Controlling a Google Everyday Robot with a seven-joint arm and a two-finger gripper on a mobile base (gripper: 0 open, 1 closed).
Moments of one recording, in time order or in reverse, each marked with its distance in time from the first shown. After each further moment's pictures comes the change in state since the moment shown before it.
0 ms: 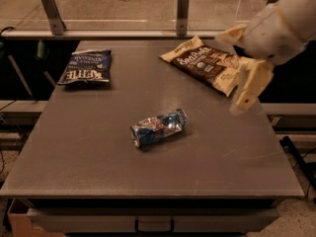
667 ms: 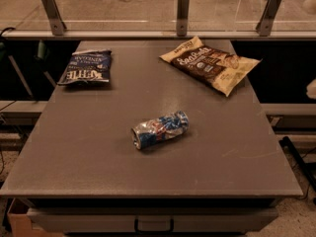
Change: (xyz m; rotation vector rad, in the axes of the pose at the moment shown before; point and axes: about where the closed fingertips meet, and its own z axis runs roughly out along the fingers) arm 0.035 0.016 -0.132 0.210 -0.151 0.193
